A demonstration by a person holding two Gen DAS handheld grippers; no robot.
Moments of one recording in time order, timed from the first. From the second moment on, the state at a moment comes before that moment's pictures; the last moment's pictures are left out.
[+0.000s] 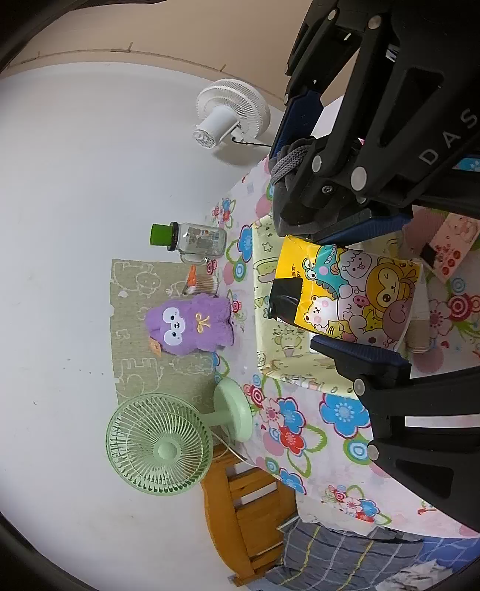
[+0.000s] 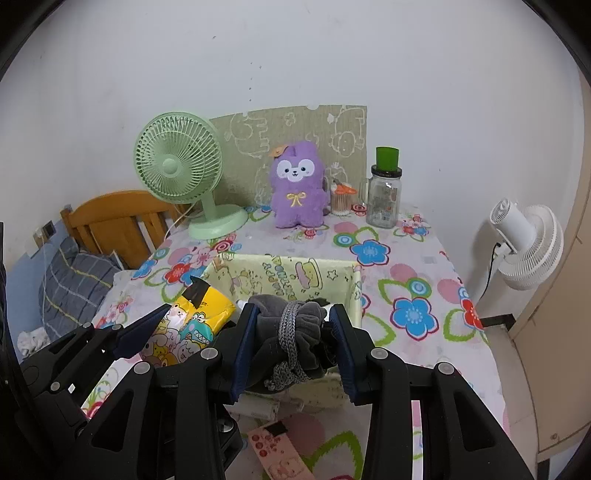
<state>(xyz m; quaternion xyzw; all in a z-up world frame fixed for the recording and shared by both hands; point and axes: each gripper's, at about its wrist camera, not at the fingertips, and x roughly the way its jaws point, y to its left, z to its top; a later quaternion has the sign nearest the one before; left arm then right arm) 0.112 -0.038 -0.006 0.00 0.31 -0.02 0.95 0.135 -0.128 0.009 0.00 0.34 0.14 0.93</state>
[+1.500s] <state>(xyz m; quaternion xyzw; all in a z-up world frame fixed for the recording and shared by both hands) 0.199 -0.021 -0.048 -0.02 0.35 -0.02 0.94 0.229 -0.116 -0.036 0.01 0.37 0.14 0.92</state>
